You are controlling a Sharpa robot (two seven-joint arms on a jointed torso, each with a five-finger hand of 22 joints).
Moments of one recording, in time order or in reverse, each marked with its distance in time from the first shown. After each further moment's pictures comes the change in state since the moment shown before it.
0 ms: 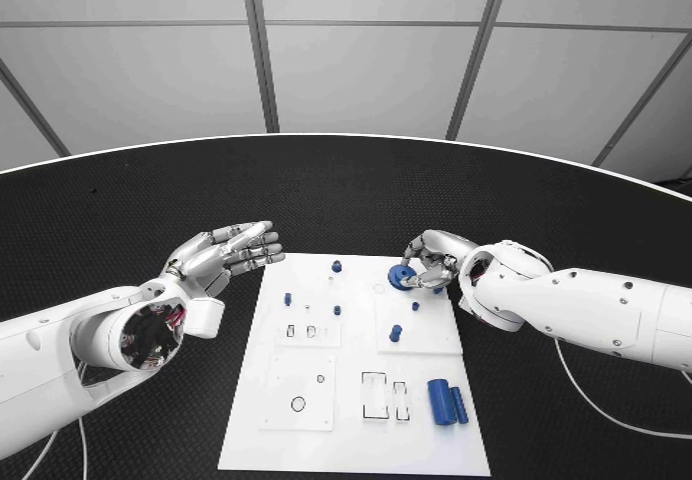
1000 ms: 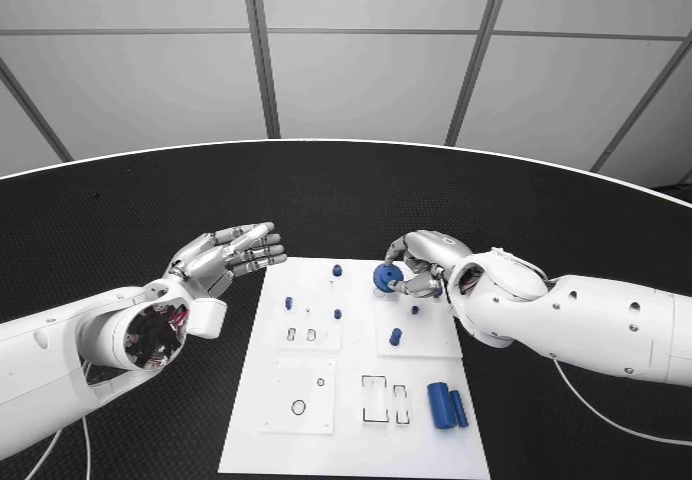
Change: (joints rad) left arm 0.000 0.013 0.000 -0.021 0.000 0.010 -0.001; left_hand 0.000 0.000 0.005 -0.005 0.000 0.000 0.000 0.000 0.000 0.000 0.000 0.000 0.000 0.000 0.000 -0.004 -0.001 0.000 -0.003 0.003 0.000 -0.001; right arm 0.005 -0.011 0.004 0.157 -0.231 -0.091 -0.049; right_hand -0.006 0.021 0.095 -0.038 0.021 0.047 -0.008 0.017 -0.003 -0.004 -0.022 0.046 0.001 0.004 -0.018 0.000 0.001 0.000 -0.003 -0.018 0.000 0.000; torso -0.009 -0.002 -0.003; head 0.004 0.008
